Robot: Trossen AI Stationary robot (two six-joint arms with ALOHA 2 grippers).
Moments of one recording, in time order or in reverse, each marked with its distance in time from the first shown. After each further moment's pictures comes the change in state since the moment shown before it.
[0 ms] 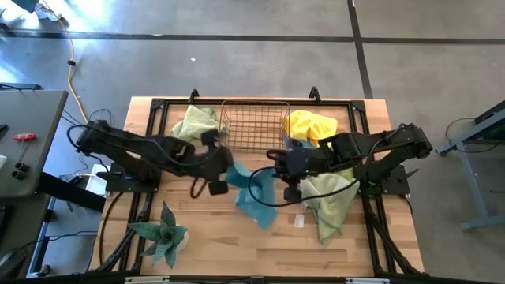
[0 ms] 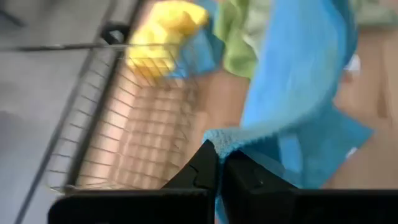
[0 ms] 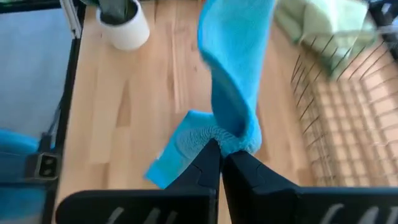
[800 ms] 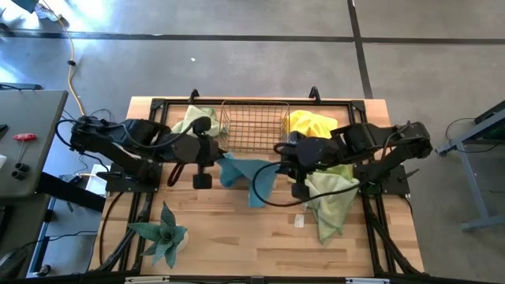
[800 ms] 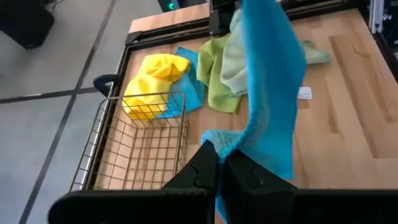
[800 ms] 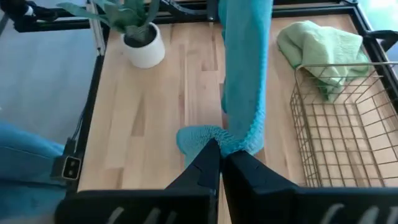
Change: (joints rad) left arm 0.000 -0.069 0.152 -0.073 0.139 0.165; right arm -0.003 0.000 0.169 -0.109 -0.040 -0.027
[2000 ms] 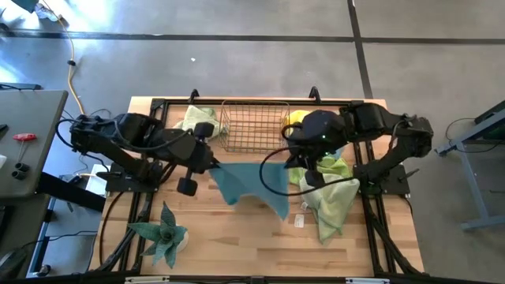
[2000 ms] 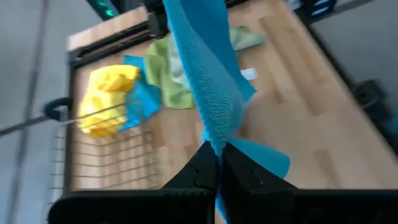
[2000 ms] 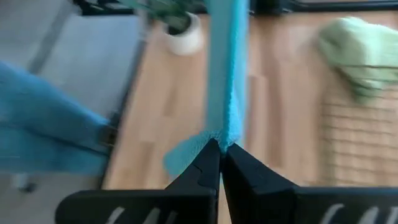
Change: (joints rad) left arm 0.023 0.034 0.145 -0.150 0.211 0.184; right arm -0.140 0.002 0.145 -0.176 -0.254 -0.155
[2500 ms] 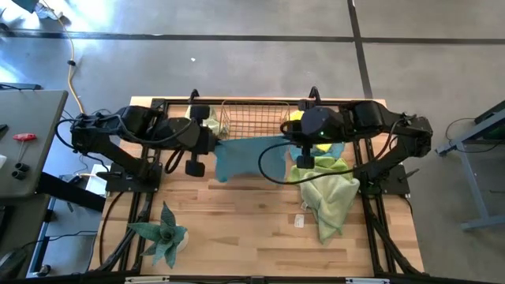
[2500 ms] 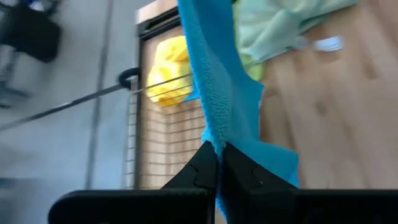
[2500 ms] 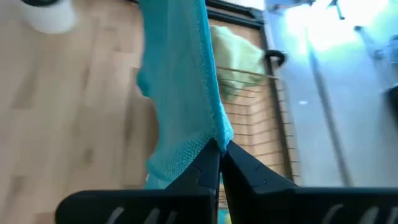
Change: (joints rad) left arm 0.082 -0.004 0.000 -0.042 -0.211 0.078; right arm -0.012 0.000 0.000 -0.007 0.440 -0.207
